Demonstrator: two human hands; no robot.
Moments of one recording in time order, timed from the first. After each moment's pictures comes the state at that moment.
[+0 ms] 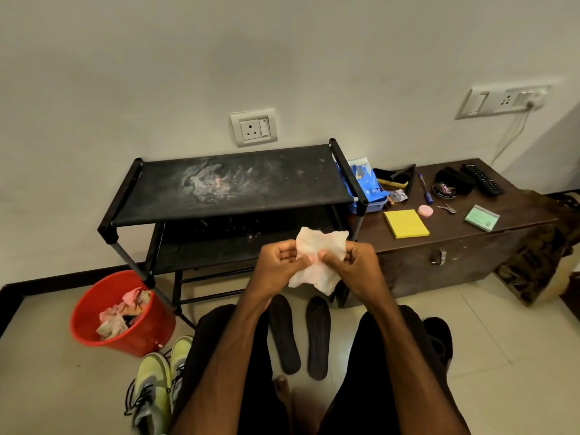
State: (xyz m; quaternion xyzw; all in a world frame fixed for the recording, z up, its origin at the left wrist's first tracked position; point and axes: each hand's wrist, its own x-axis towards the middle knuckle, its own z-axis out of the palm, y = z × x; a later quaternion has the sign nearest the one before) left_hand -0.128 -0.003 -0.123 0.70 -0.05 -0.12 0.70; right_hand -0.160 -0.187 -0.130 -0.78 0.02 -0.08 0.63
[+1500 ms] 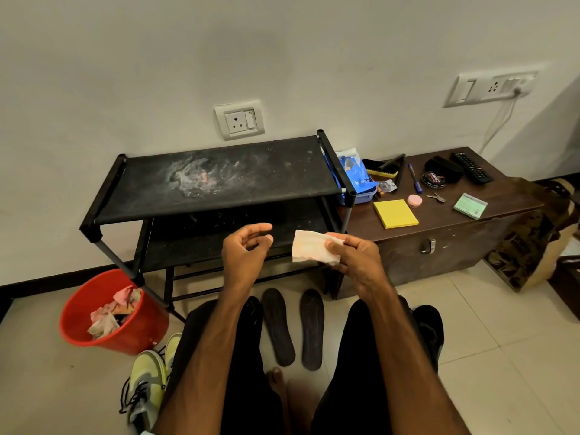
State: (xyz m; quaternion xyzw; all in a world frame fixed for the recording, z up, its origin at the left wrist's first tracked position) left_hand -0.117 0.015 -0.132 0.75 0.04 0.03 0.66; right_hand -0.154 -0.200 -0.136 -0.60 0.23 -0.01 0.77
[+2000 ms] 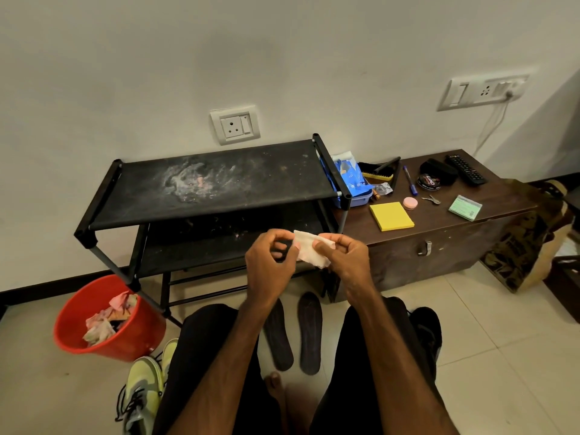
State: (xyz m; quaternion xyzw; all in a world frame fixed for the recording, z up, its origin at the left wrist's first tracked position) left_hand -0.132 -0.028 -0.140 0.82 -0.09 0.14 0.54; right_hand -0.158 -0.186 -0.132 -0.64 0.18 -0.08 0.75
